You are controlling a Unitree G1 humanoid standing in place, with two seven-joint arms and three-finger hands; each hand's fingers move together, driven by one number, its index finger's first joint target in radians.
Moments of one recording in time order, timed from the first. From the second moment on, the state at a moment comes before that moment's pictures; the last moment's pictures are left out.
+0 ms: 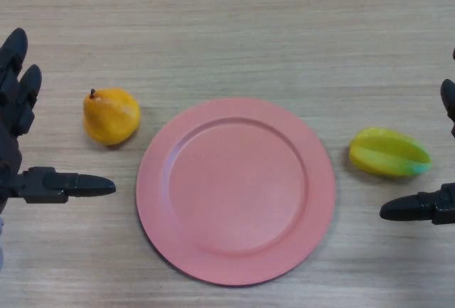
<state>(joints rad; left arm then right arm) -0.07 0.32 0.26 -0.13 -0.21 0.01 -0.16 0.02 -0.25 -0.19 -0.35 0.11 0.20 0.16</state>
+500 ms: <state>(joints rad) -0.07 0.32 0.26 -0.13 -0.21 -0.01 -0.16 -0.01 -0.26 -0.18 -0.26 0.01 0.15 0.16</state>
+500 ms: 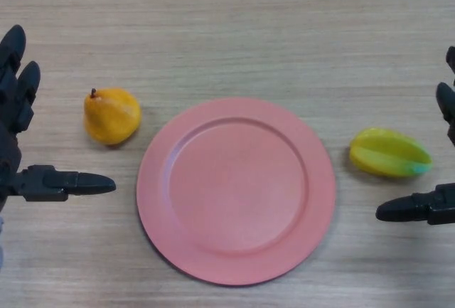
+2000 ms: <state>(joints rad) -0.06 0.32 0.26 -0.10 -0.23 -0.06 -0.14 -0.35 -0.35 -0.01 0.44 -0.59 -0.23 -0.07</state>
